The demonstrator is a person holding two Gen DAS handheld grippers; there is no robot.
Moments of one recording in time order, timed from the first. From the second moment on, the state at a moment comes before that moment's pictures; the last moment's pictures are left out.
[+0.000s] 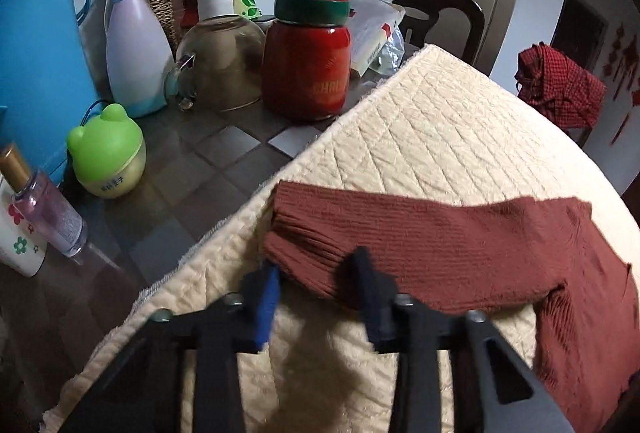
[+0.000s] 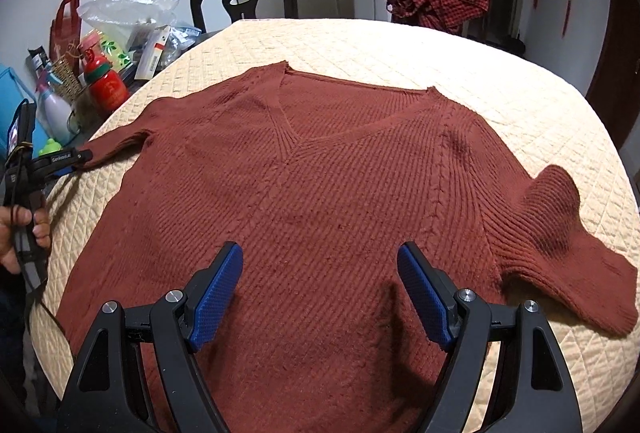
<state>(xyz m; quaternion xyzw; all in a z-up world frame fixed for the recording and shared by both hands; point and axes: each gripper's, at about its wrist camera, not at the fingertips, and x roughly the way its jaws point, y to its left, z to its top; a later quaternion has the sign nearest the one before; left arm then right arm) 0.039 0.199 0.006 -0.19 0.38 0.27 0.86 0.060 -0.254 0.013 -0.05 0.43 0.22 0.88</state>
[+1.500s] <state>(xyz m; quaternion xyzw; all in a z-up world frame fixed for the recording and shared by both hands) 0.120 0.096 0.049 -0.11 0.37 -0.02 0.92 0.134 -0.206 0.016 0.07 0.48 0.33 0.81</state>
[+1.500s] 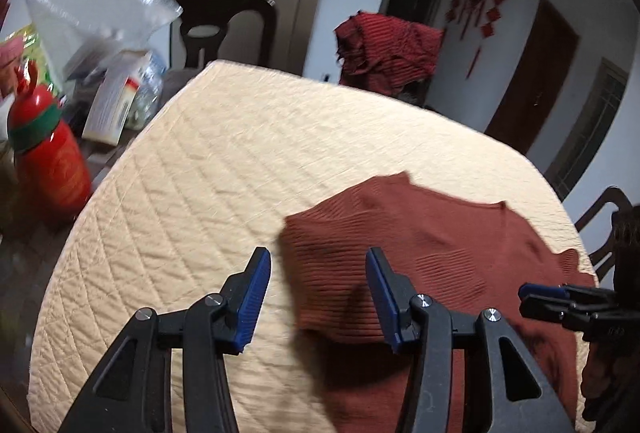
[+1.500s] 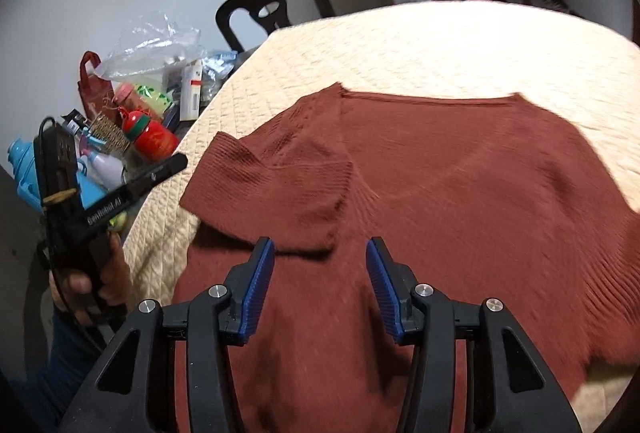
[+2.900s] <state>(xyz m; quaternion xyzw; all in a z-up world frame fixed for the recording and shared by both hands) 0.154 0.075 0.028 -0.08 0.39 -0.07 0.92 0.157 -0.238 0.019 0.09 0.45 0.26 0.85</state>
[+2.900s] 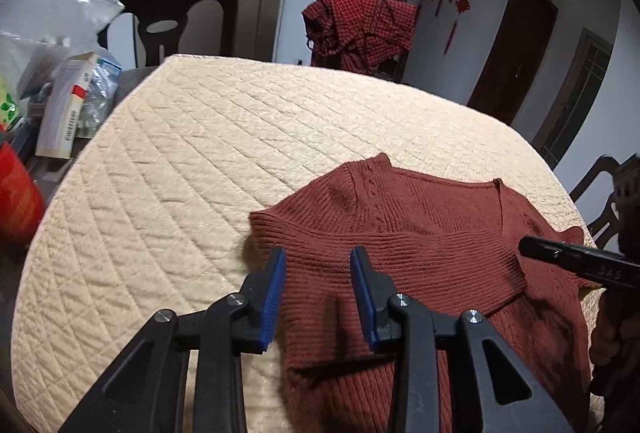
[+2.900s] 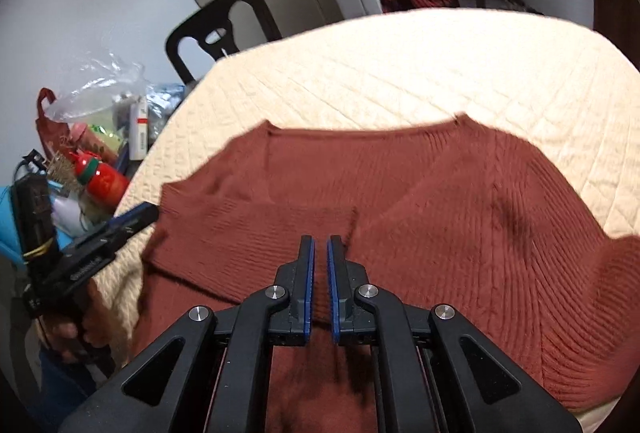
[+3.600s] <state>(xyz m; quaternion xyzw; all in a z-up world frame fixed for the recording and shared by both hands) 0.119 0.070 0.015 -0.05 0.41 -0.07 0.91 0.132 -0.228 0.004 0.01 0.46 0.26 0.85</state>
